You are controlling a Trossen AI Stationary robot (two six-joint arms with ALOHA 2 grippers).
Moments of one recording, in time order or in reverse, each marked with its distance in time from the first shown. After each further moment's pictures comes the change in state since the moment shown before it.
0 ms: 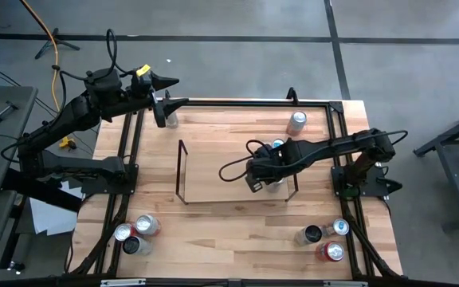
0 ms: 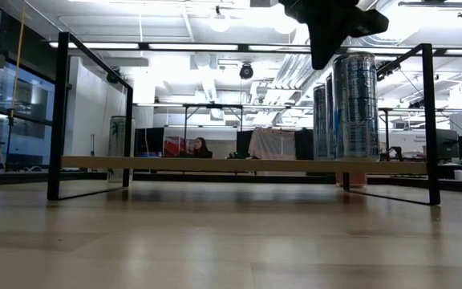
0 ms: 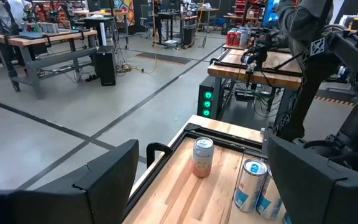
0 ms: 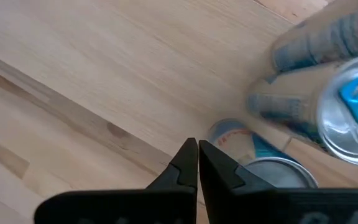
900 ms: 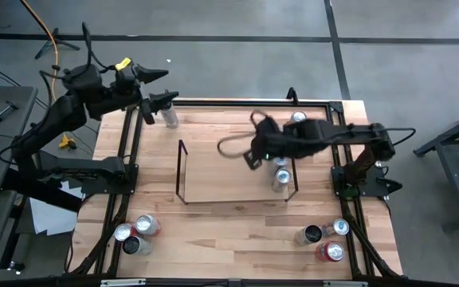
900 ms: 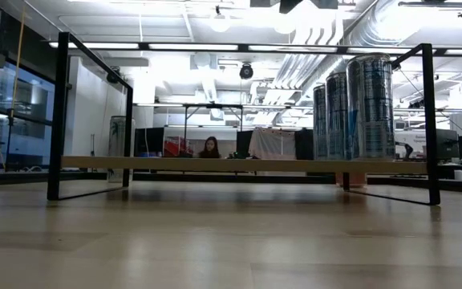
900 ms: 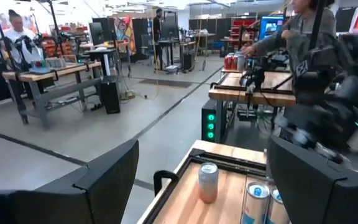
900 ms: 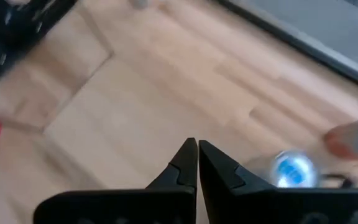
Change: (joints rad) left arm 0.001 -0.037 0.076 -0.004 0.000 0.069; right arm -0.058 -0.006 0.346 -0.087 0.313 -0.255
